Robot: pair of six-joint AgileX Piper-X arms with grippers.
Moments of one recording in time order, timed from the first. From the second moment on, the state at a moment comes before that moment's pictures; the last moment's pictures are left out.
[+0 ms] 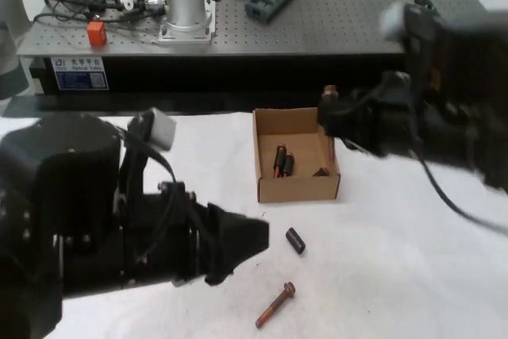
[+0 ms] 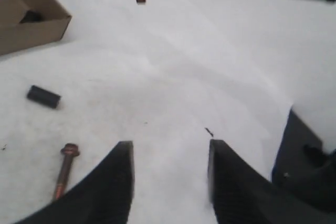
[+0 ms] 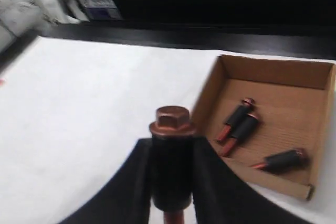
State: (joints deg) left arm -33.9 63.1 -31.4 1.1 32.4 -23.4; right arm 15.1 79.4 -49.7 6.4 -11.4 11.2
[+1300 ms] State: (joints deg) left arm -43.5 111.3 -71.9 40.7 7.6 11.6; right arm 14.7 102.2 -83.2 48.3 -4.3 -2.0
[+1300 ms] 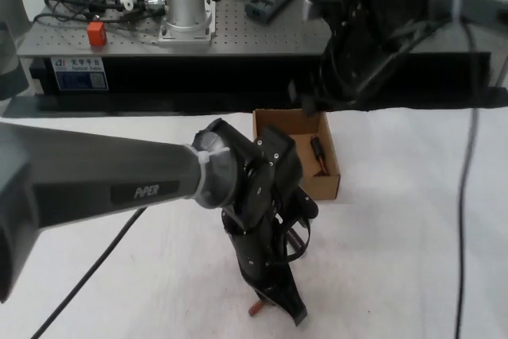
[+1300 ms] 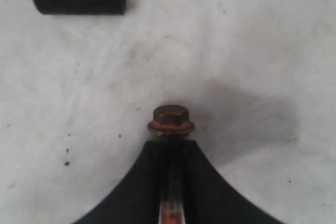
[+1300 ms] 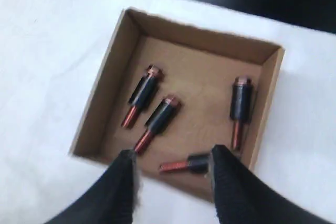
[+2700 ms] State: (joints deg) left arm -36.2 61.6 -42.5 17.1 16.3 -13.5; right arm 13.9 89.9 -61.9 38.2 -14.7 -5.3
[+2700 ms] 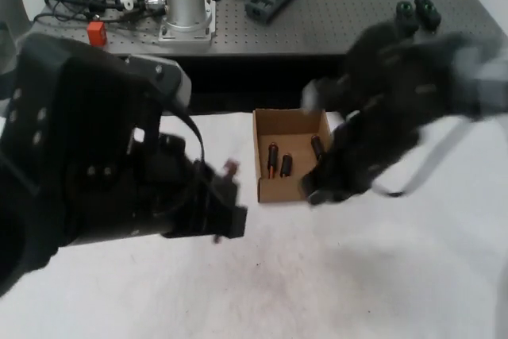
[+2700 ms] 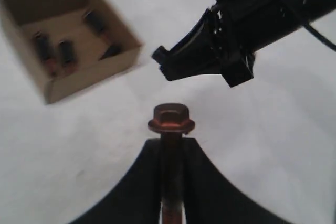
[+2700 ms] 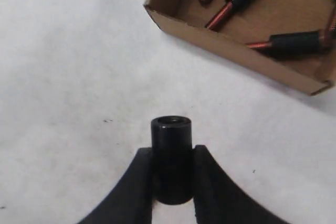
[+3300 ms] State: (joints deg) left arm -36.2 70.0 -32.4 -33.0 36.0 -43.9; right arm 24.5 49.4 -19.5 -2.0 -41.2 20.9
